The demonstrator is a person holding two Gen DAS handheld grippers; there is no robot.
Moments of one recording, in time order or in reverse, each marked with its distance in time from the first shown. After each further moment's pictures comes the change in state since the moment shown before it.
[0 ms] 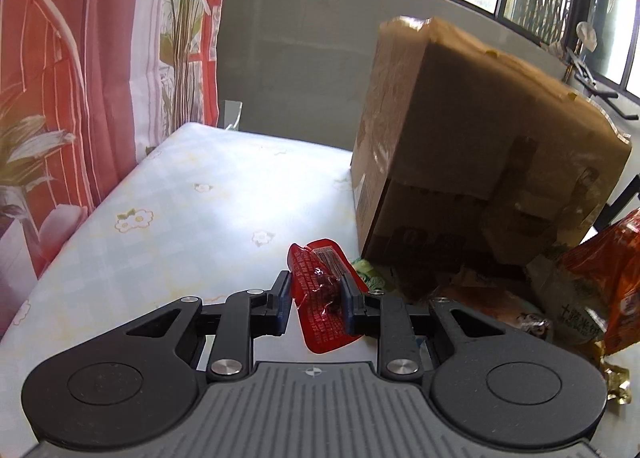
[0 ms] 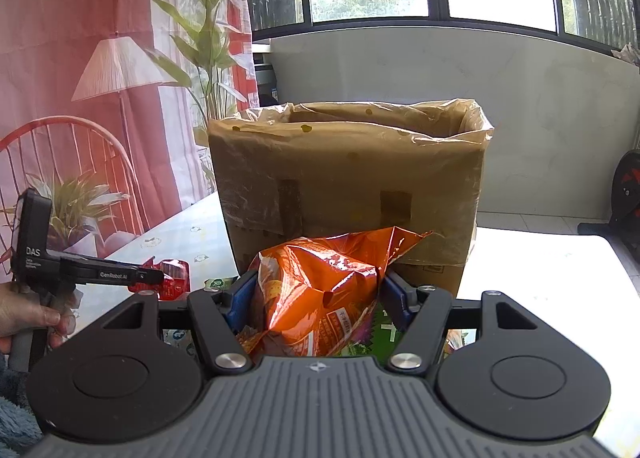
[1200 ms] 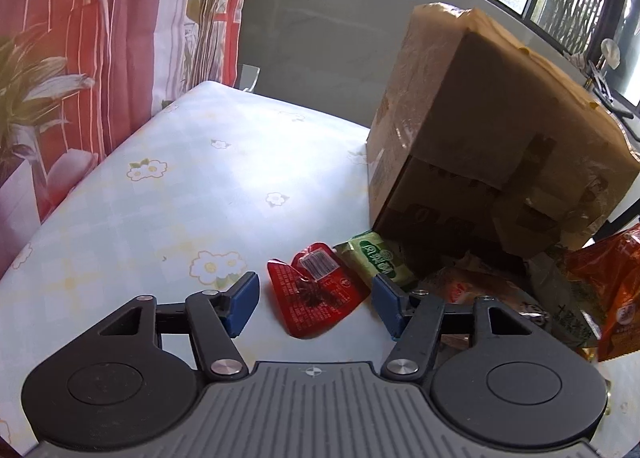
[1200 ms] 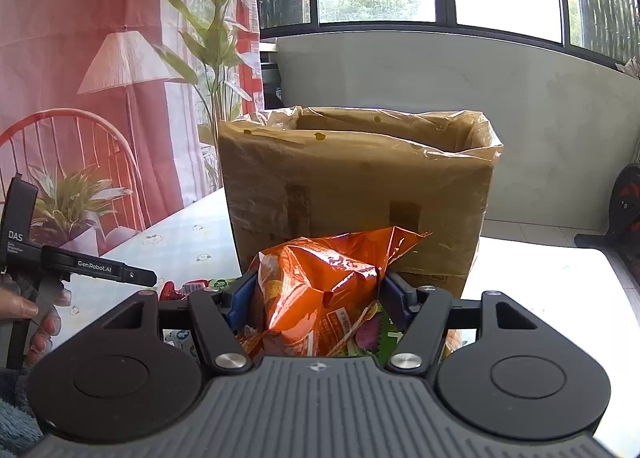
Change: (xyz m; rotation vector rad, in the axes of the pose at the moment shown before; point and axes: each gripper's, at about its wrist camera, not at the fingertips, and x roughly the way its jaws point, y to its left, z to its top) left arm 0.022 0.016 -0.015 -0.101 0.110 0.014; right arm -0.002 0.009 0.004 -0.031 0.005 -0.006
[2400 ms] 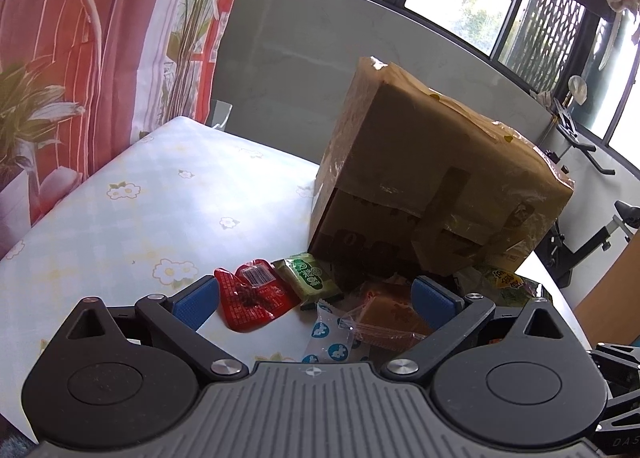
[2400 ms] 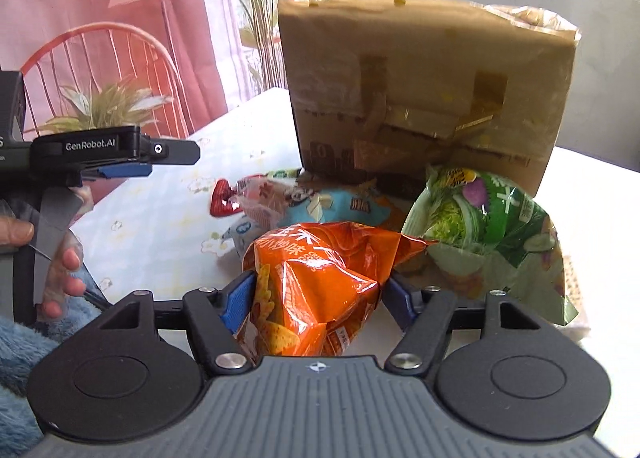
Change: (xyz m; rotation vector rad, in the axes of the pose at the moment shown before) left arm -0.060 -0.036 -0.019 -0.038 -0.148 -0.099; right arm 0.020 0.039 -0.036 -0.003 0.267 0.113
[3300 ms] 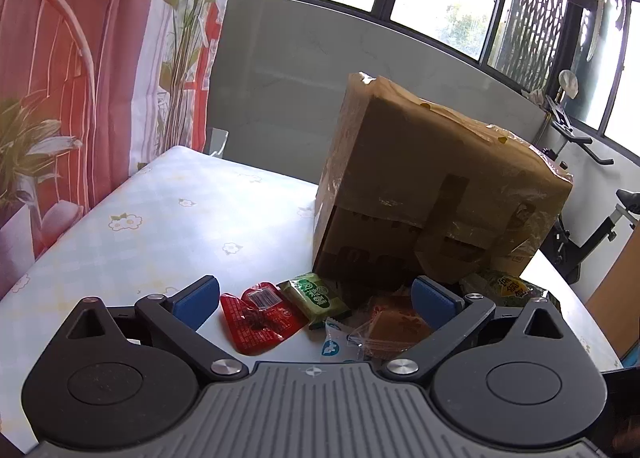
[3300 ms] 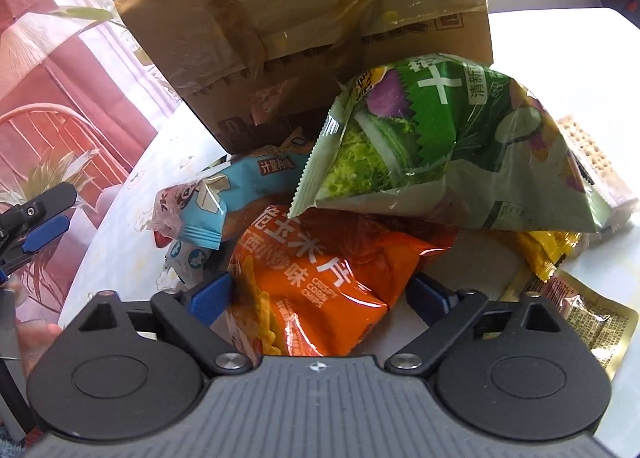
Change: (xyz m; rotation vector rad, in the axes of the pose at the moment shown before) left arm -0.001 -0.006 -0.001 0.077 -0.058 0.009; right arm 0.049 -0.062 -0.019 0.436 0.105 0.007
